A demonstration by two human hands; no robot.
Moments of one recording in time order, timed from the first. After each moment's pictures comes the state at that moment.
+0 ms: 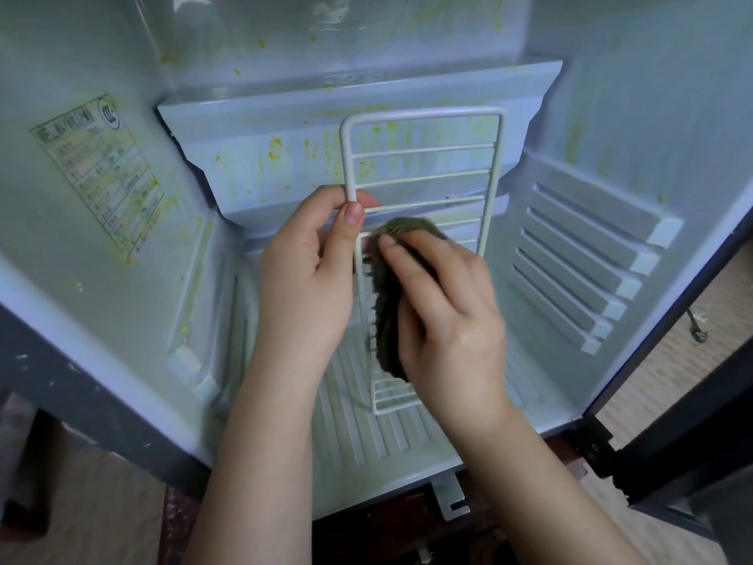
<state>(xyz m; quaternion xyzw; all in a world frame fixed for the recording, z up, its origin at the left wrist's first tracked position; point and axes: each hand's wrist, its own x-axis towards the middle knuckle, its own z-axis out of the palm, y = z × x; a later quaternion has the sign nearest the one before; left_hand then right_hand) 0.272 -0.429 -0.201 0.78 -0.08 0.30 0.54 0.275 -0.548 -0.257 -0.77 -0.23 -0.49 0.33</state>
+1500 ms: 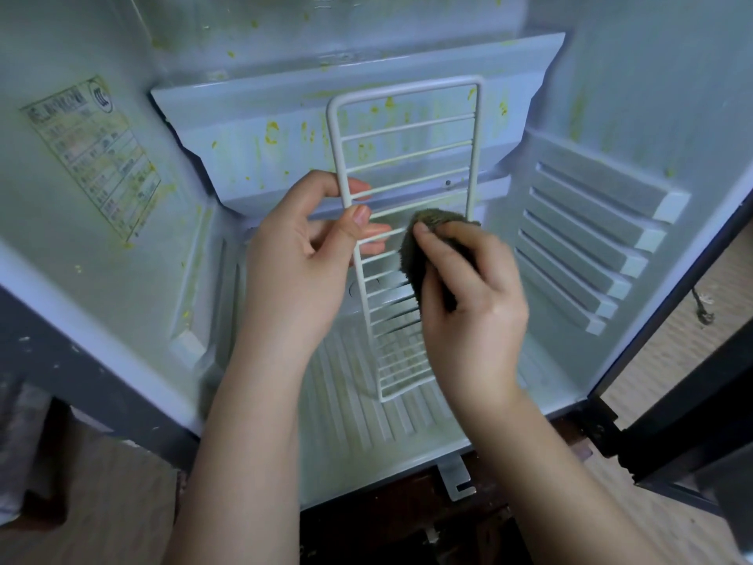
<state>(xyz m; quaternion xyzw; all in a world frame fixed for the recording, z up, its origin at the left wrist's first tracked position) 0.263 -0.424 -0.196 0.77 -0.08 0.23 0.59 0.280 -0.550 -0.267 -0.76 -0.14 -0.51 0.38</state>
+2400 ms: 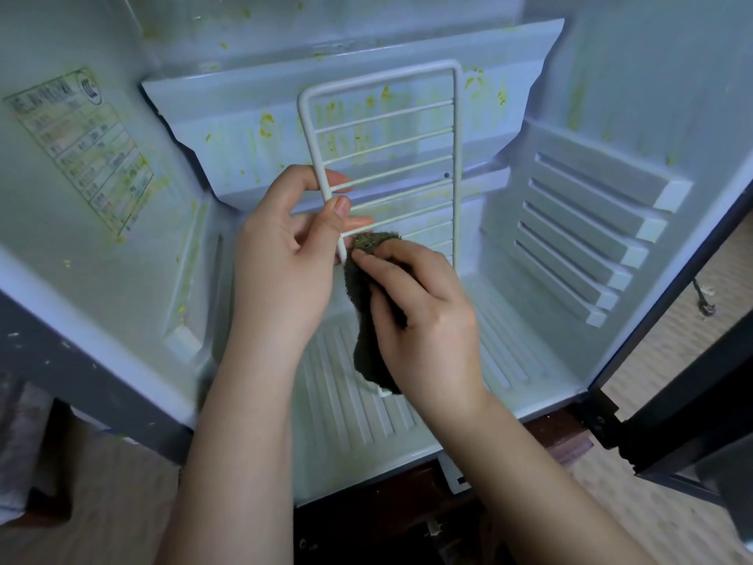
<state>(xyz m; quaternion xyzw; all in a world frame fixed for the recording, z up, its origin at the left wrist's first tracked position) 0.265 -0.419 -0.201 0.77 -0.06 0.26 0.59 0.268 -0.527 -0.273 -0.76 -0.22 -0.45 0.42</state>
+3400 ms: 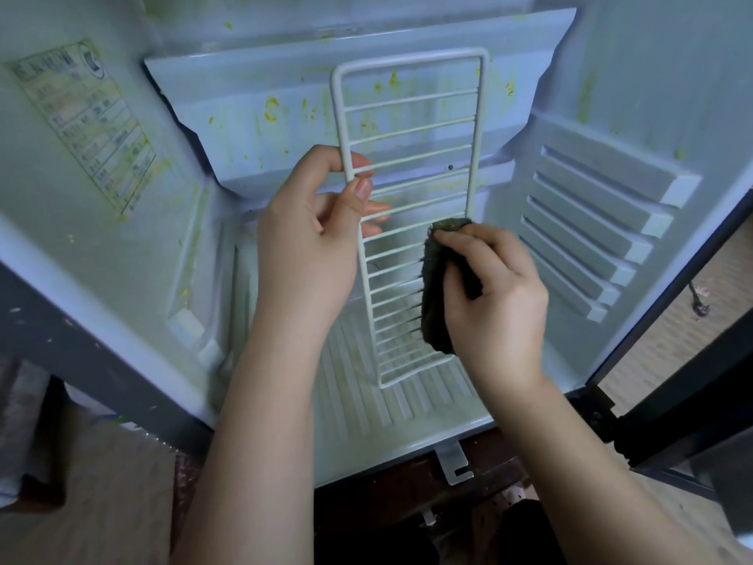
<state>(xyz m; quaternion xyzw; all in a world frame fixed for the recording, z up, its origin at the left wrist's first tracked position) 0.269 -0.430 -0.199 0.75 -0.07 0.26 0.60 0.284 -0.572 -0.280 -0.79 -0.12 -0.45 0.39</state>
